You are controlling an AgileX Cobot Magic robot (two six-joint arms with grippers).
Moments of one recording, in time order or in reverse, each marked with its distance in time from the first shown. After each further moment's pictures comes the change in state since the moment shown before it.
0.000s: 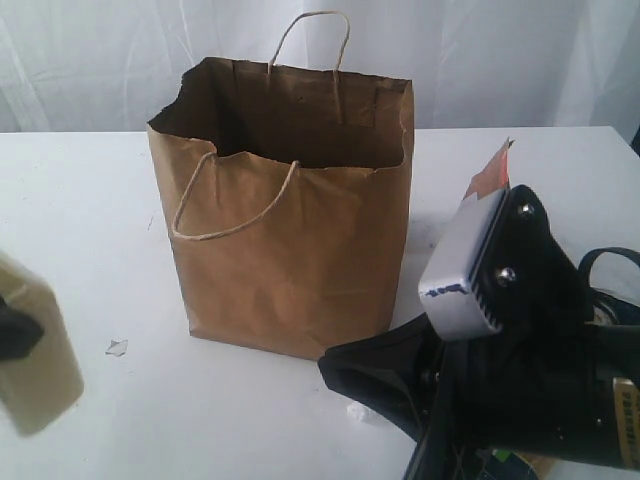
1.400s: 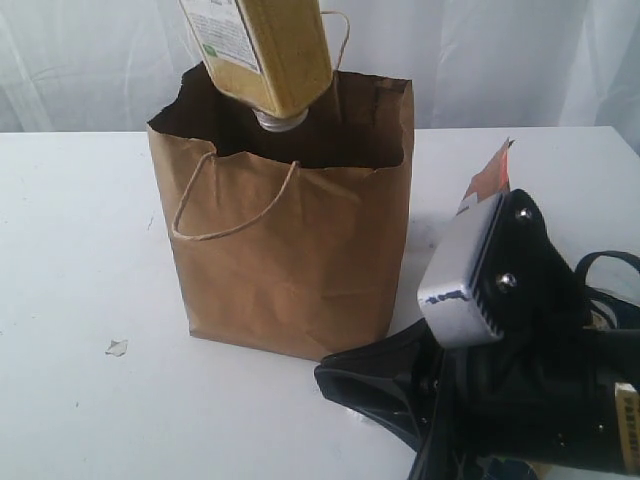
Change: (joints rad) left arm 0.000 0.499 -0.812 -0.305 -0.114 0.195; right arm 0.000 0.000 0.000 0.000 -0.027 0.000
